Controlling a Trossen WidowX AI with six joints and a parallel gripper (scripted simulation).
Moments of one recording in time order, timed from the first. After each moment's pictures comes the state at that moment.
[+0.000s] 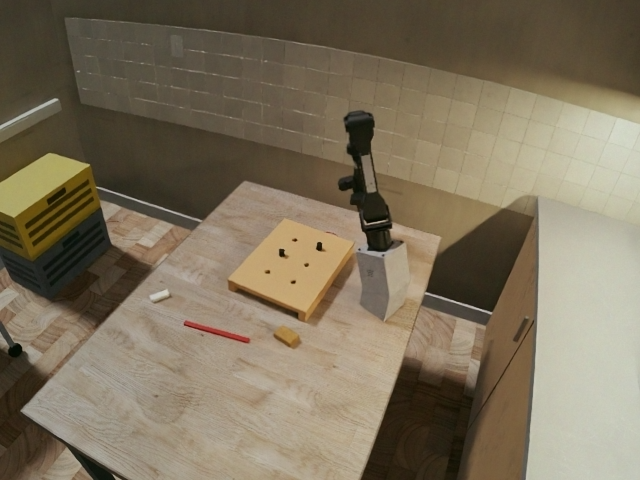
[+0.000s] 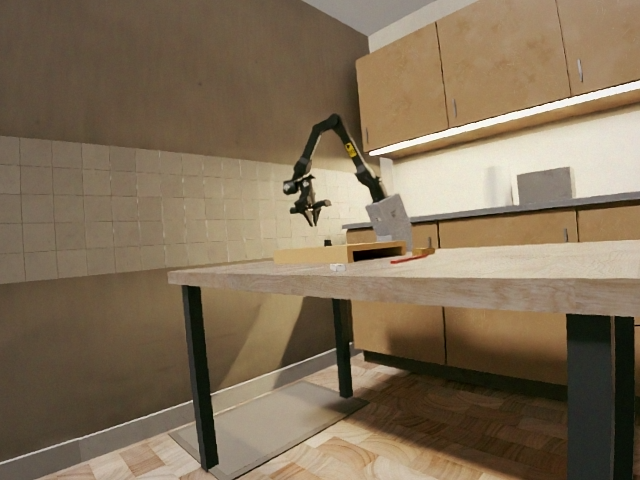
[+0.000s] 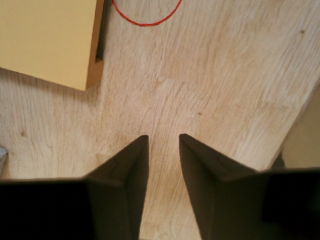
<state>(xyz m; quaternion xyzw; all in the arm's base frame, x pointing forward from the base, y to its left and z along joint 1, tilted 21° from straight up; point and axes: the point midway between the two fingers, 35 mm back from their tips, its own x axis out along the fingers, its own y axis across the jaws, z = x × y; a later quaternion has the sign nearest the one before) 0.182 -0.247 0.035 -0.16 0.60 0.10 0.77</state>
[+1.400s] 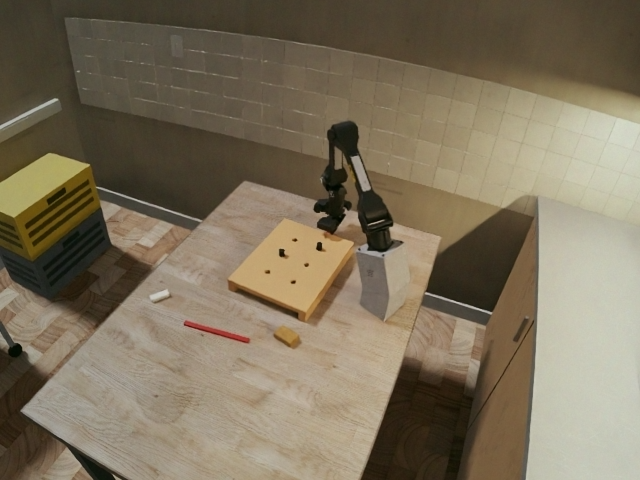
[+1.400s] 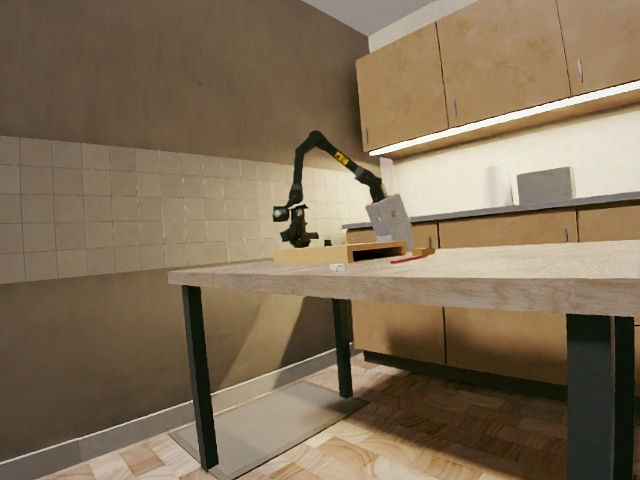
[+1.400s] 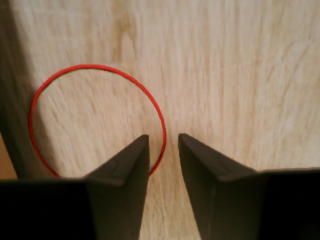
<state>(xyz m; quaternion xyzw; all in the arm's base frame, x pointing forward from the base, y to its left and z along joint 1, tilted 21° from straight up) 0.307 -0.237 -0.060 -0.05 0.57 -0.02 0.82</state>
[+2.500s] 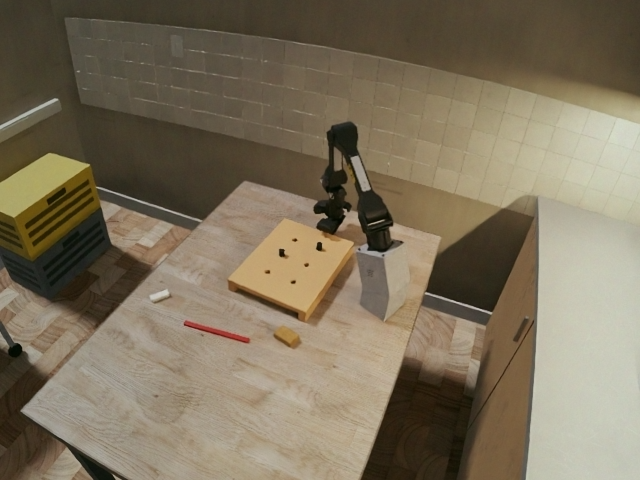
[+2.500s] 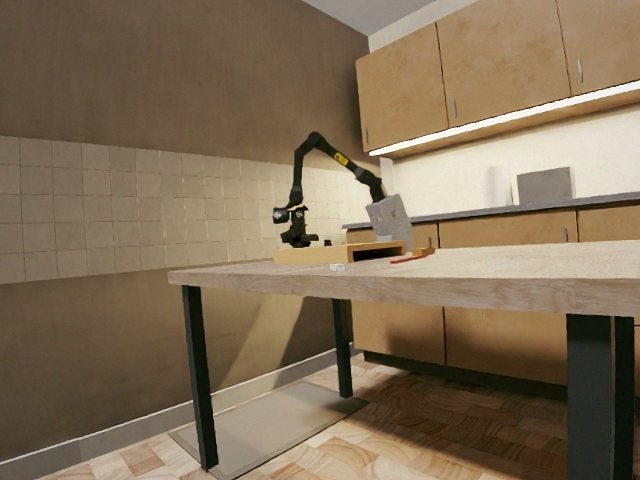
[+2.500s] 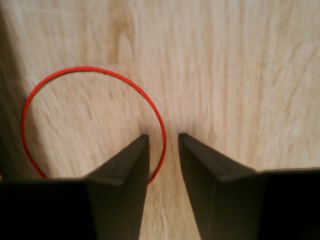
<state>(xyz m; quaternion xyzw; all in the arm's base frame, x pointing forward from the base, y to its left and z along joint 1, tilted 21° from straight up) 0.310 -0.238 -0.066 -0.05 0.57 -0.02 0.82</state>
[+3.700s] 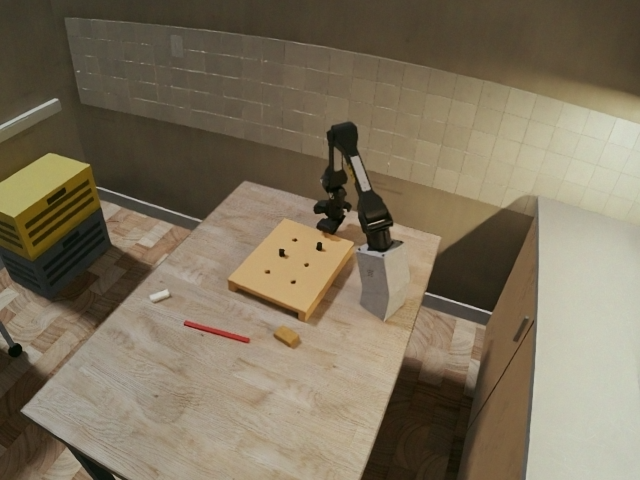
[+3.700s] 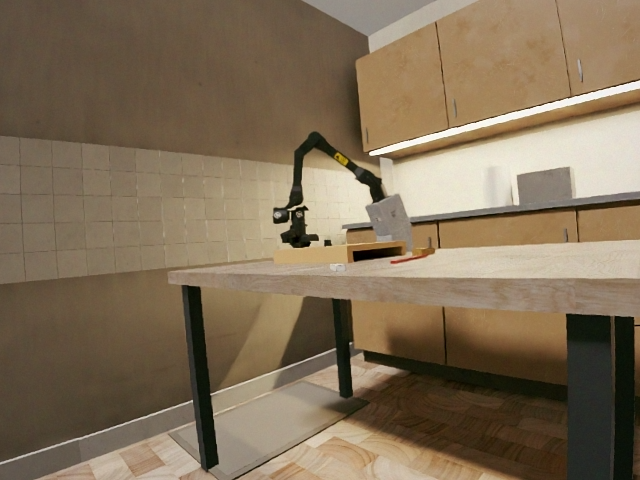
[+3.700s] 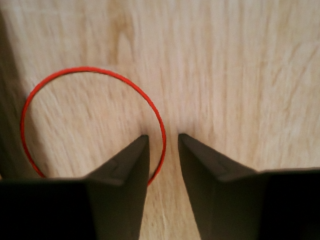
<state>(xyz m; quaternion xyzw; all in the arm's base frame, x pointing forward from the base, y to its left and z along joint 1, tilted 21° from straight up) 0.310 -0.238 -0.066 -0.05 0.57 -0.02 0.82</state>
